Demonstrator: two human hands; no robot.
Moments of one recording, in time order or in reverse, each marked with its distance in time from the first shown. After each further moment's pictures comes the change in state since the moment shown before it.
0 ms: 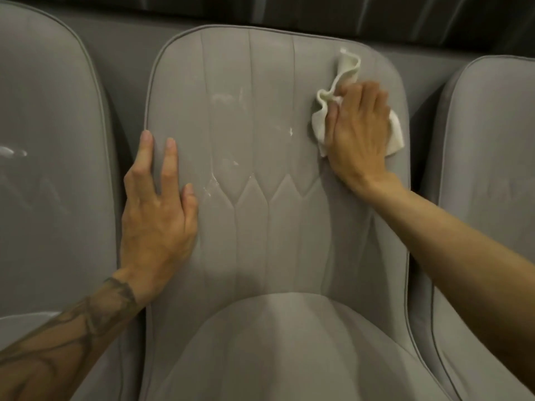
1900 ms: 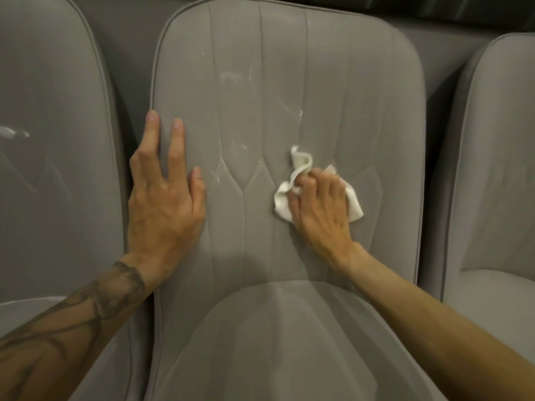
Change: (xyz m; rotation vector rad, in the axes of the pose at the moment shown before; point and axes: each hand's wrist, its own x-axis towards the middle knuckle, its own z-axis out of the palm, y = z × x) left_hand 0.001 0.004 -0.005 -0.043 0.000 -0.019; right_hand -0.141 -0.048 0.018 0.136 -0.109 -0.153
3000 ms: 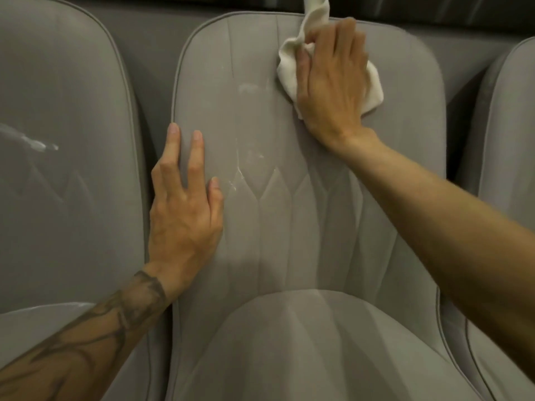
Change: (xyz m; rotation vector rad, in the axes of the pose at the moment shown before) left_hand 0.000 0.001 0.001 0.006 0.000 -0.021; right_hand 0.194 -0.003 -0.020 -0.036 0.211 0.131
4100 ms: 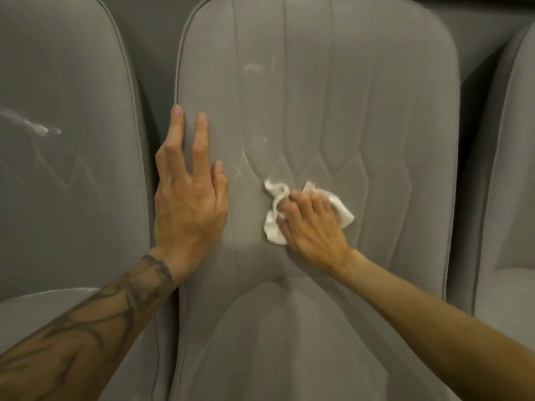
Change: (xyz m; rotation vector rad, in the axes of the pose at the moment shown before) left_hand -0.001 -0.002 0.000 -0.006 -0.010 0.013; right_hand -0.222 -0.007 -0.019 0.180 -0.367 -0.361
